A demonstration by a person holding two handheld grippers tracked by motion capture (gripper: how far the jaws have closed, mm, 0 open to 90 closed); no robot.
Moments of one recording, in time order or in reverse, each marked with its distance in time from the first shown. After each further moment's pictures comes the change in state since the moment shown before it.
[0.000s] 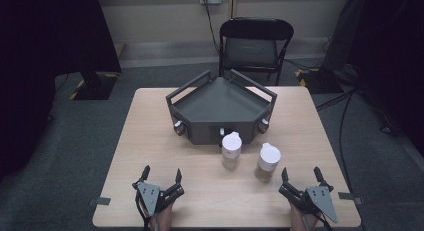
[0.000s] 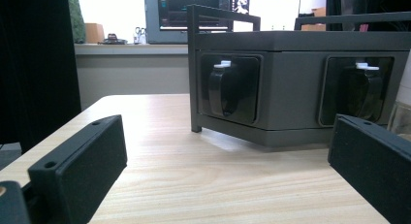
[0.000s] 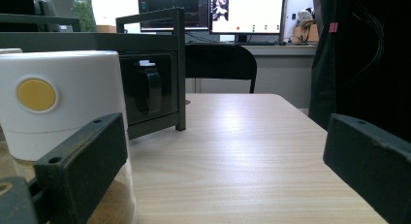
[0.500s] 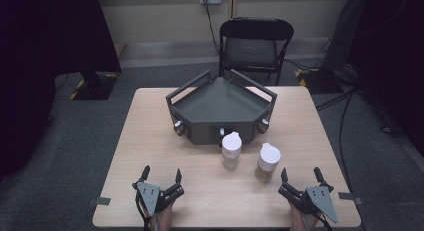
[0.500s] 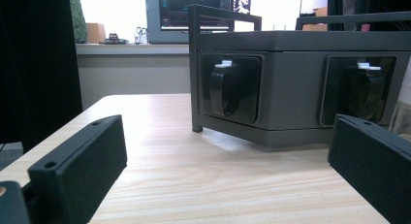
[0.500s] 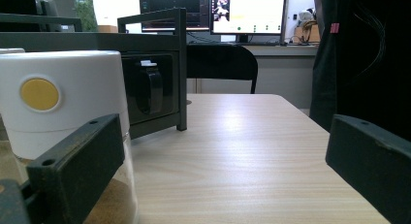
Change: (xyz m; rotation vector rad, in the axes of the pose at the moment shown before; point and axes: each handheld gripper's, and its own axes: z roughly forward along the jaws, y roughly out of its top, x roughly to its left) left arm 0.000 0.000 0.000 0.000 0.001 0.000; right arm 0.000 0.000 0.000 -0.001 0.004 0.001
